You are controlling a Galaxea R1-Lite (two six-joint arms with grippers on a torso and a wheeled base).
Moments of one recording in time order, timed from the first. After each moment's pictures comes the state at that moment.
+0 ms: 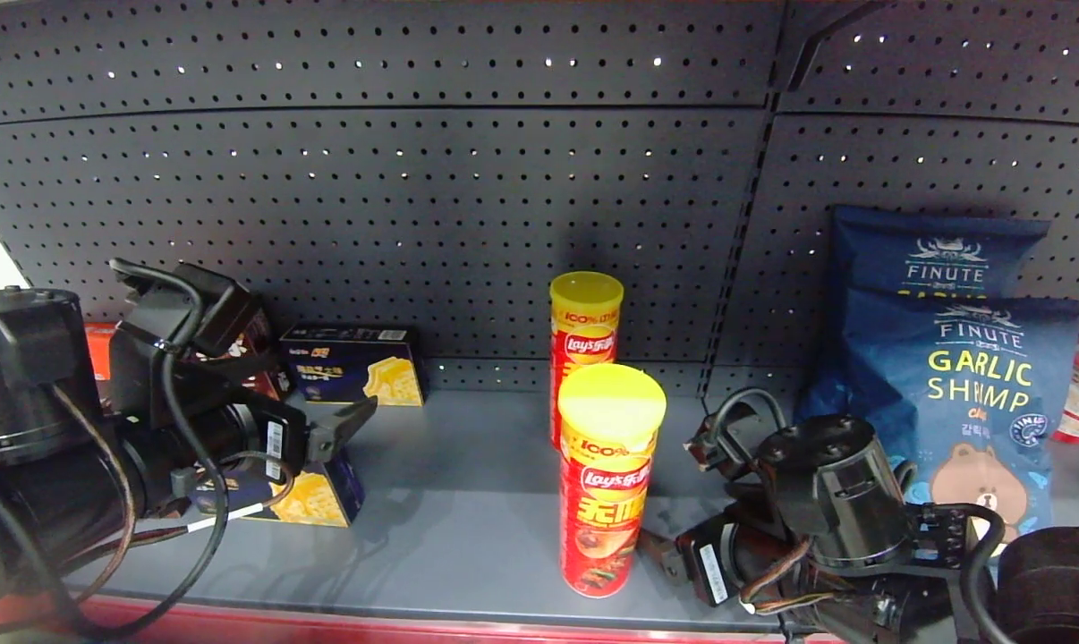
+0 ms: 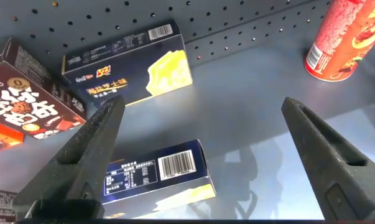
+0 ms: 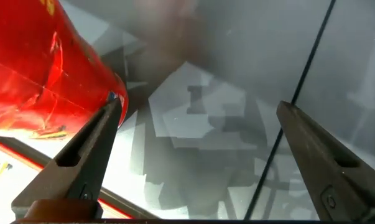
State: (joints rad) left arm -0.29 1.40 -0.59 -0.53 0.05 0.15; right arm 0.84 1.71 -0.67 -0.46 -0.39 0.15
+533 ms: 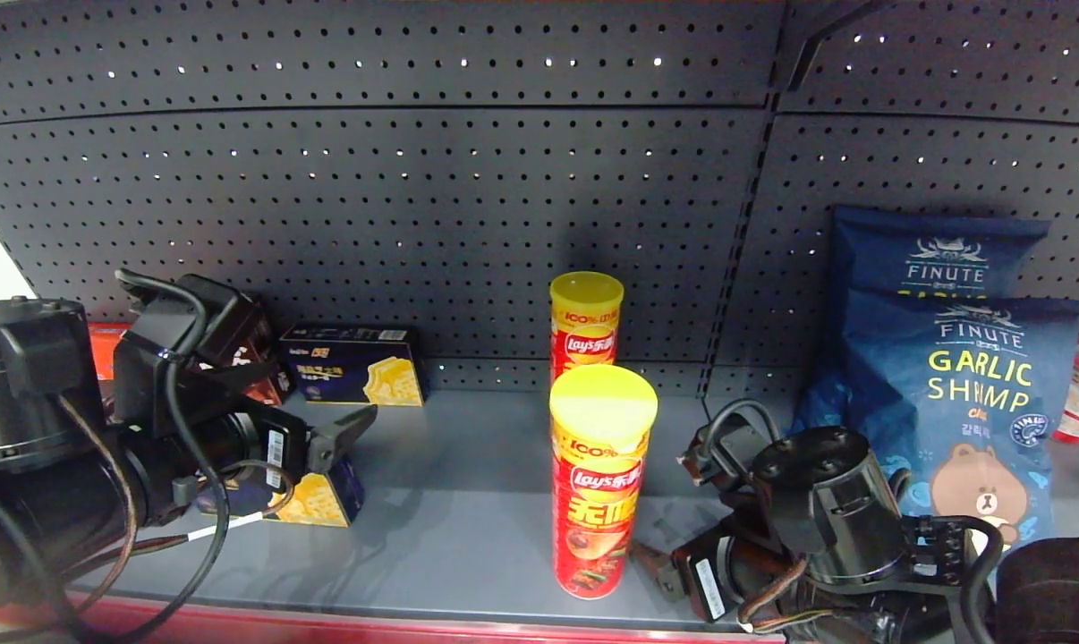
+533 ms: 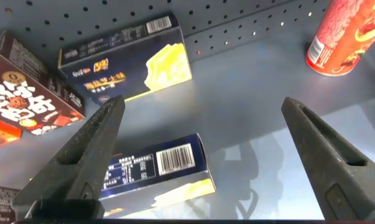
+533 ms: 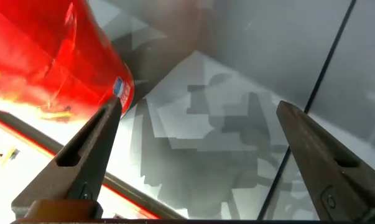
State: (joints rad) left arm -0.29 1.40 -0.57 -0.54 0.05 0.15; right arm 0.87 1.71 -0.66 -0.46 -0.39 0.15
